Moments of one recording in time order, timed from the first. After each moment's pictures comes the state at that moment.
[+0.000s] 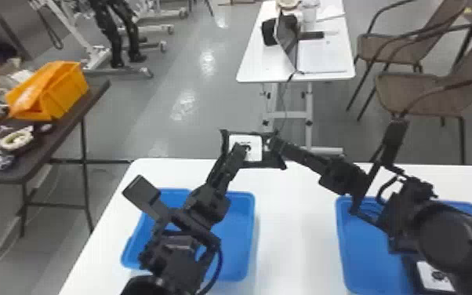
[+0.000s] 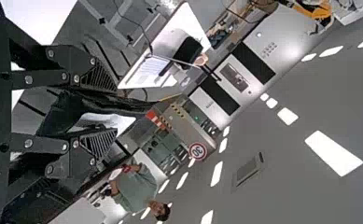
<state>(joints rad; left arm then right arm) 0.31 0.12 -0.08 -1.94 0.86 0.09 -0.07 -0.22 -0.08 0.25 -1.43 -0.80 0.52 0.69</state>
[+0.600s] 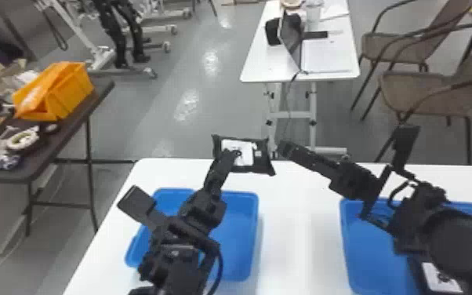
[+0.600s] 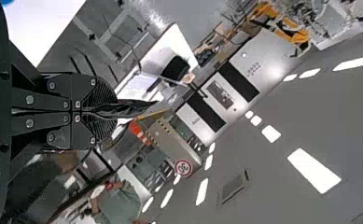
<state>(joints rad) 0.35 0.10 -0.07 -1.95 0.82 0.01 0.00 -0.20 -0.08 0.21 -1.44 -0.74 0.50 0.69</state>
